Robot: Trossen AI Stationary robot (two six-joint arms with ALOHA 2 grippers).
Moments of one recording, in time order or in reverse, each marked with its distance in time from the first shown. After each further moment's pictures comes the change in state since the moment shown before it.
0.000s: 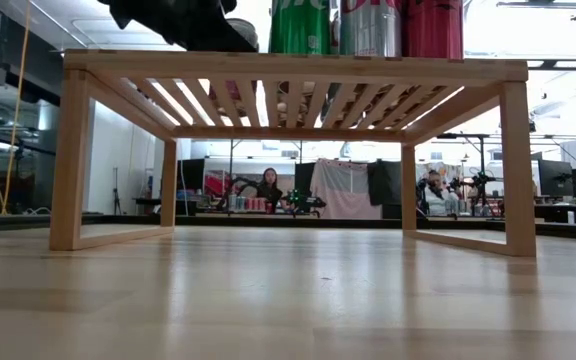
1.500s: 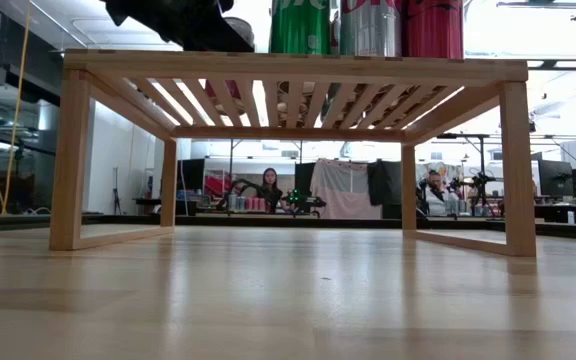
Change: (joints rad) left arm -0.001 -0.021 0.000 -0.023 -0.019 -0.016; right arm 0.000 0.001 0.000 0.000 0.000 0.001
